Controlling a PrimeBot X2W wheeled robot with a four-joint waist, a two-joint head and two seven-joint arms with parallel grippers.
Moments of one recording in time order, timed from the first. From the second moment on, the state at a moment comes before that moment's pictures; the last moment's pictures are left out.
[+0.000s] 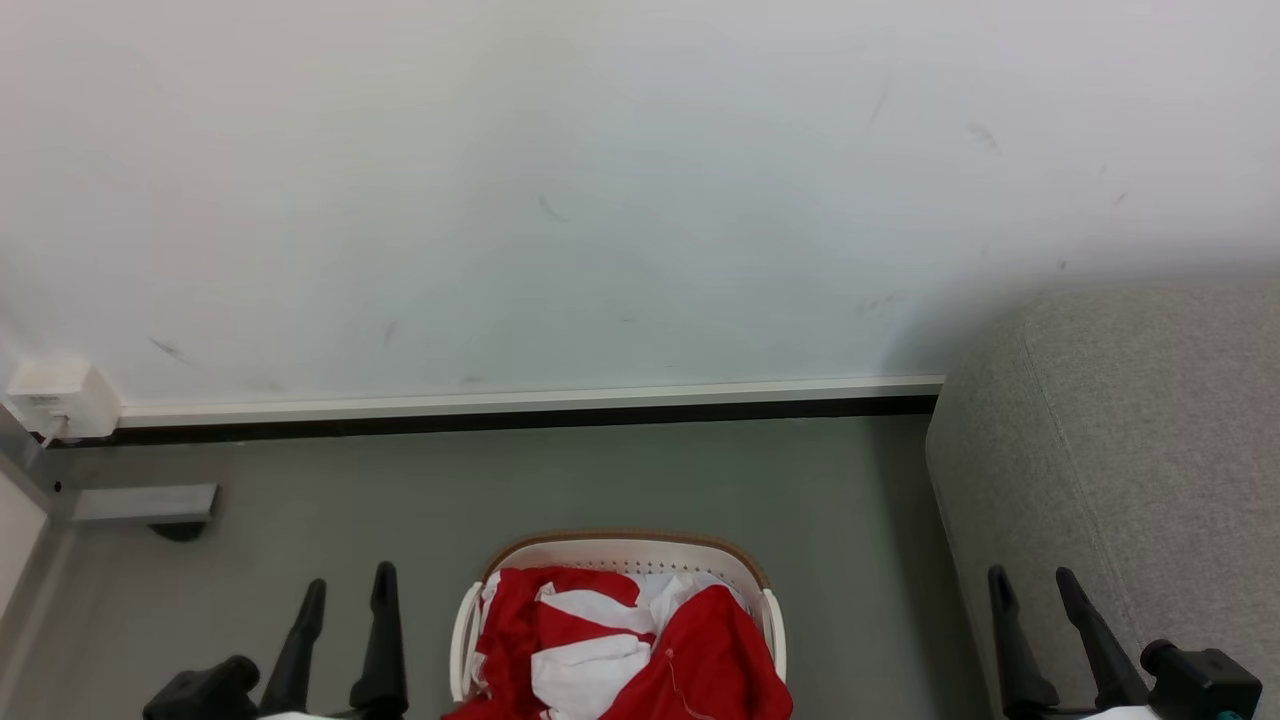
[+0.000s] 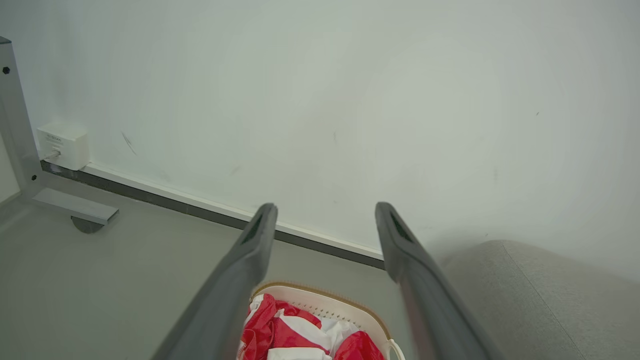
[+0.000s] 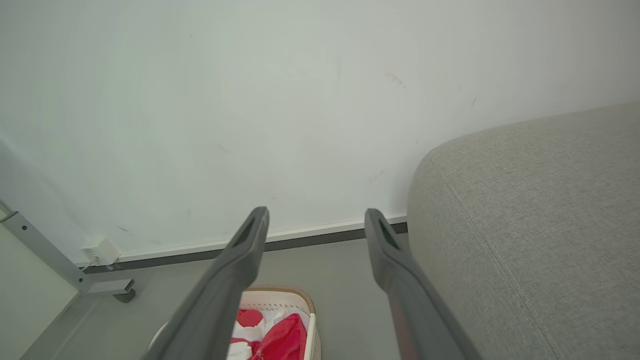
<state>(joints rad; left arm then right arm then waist) 0.01 0.04 -0.01 0.12 -0.42 -0.03 -0.18 -0.04 -0.04 0.08 0.27 0.40 0.13 -0.18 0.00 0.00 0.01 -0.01</state>
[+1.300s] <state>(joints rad) 0.05 0.05 0.01 0.16 -0.17 -0.06 -0.26 -0.04 -0.05 0.10 0.31 0.22 0.13 -0.26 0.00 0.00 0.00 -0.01</state>
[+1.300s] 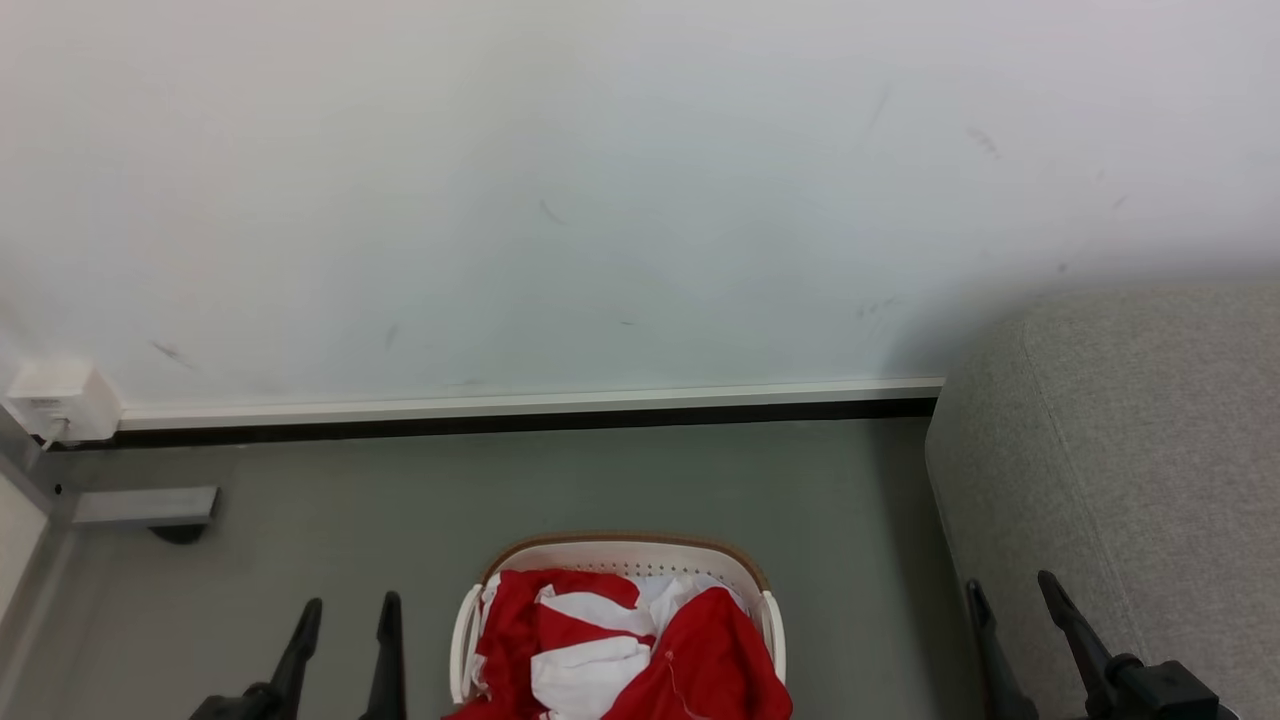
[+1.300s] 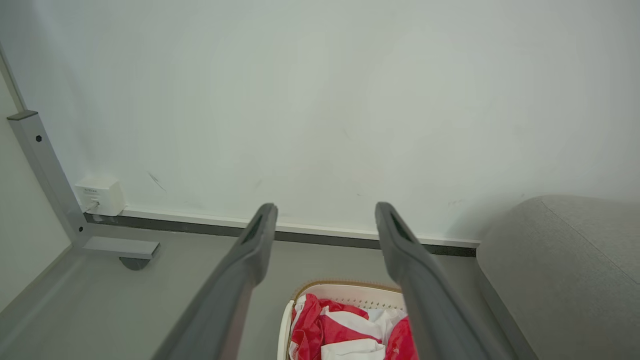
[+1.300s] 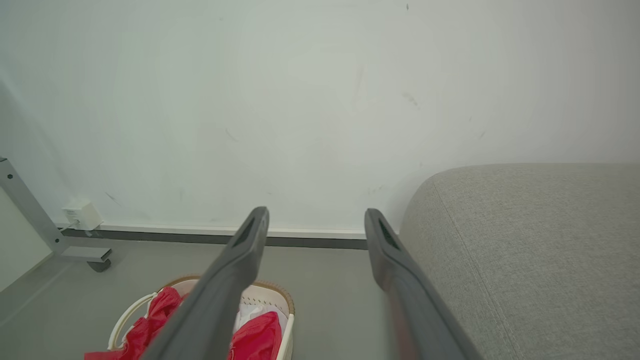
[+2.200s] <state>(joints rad) -0.20 0.06 -0.26 0.32 -0.15 -0.13 -0.26 -0.19 -0.05 0.08 0.23 0.20 0.13 -0.26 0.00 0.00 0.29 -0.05</state>
